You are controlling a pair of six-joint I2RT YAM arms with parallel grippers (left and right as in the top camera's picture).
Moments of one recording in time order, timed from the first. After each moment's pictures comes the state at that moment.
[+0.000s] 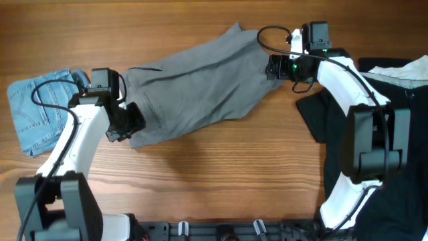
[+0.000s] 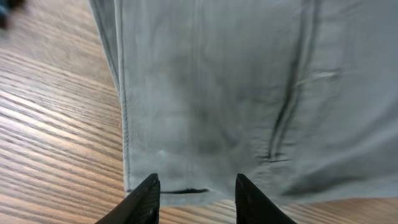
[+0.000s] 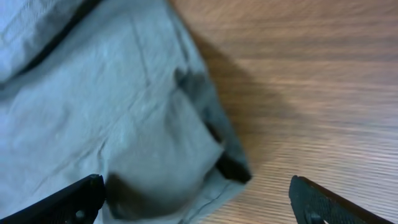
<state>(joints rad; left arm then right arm) 0.05 1.57 0.99 -0.87 0.12 -0.44 0.07 2.01 1.41 -0.56 -0.26 0.13</state>
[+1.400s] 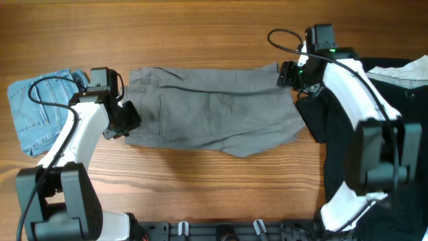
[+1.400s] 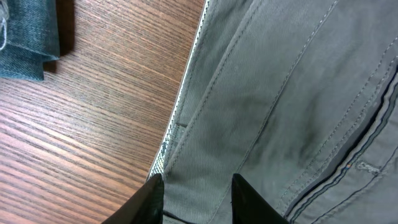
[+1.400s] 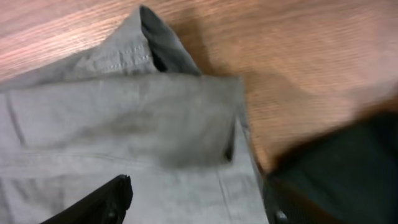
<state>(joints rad) 0.07 1.61 0.99 -0.80 0.02 -0.42 0.07 1.91 1.40 -0.78 -0.14 0.30</state>
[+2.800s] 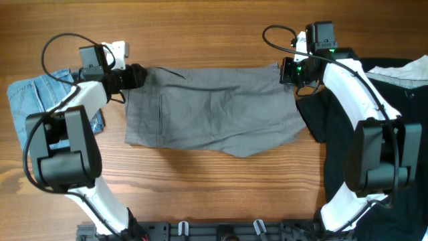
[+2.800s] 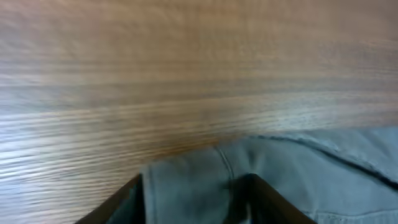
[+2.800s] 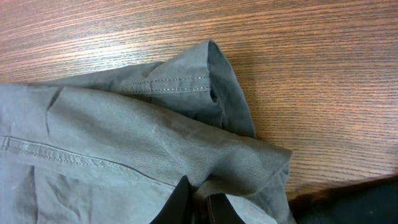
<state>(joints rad) 0.15 2.00 1.15 -0.11 0.43 0.00 0.07 1.89 1.40 -0.71 -0.24 0.20</state>
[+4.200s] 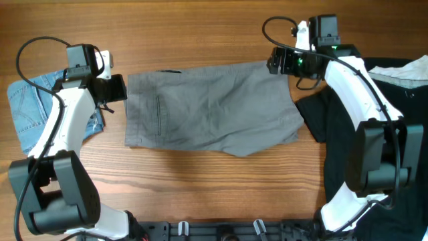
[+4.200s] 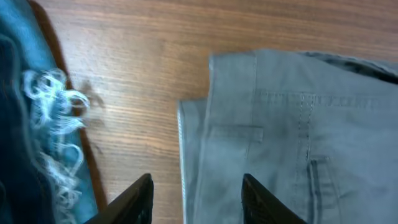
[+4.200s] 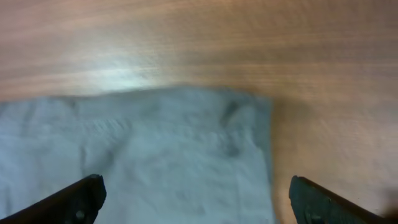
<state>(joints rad) 0.16 1.69 1.16 -0.60 0.10 -0.02 0.06 1.89 1.43 -0.67 -0.24 0.17</state>
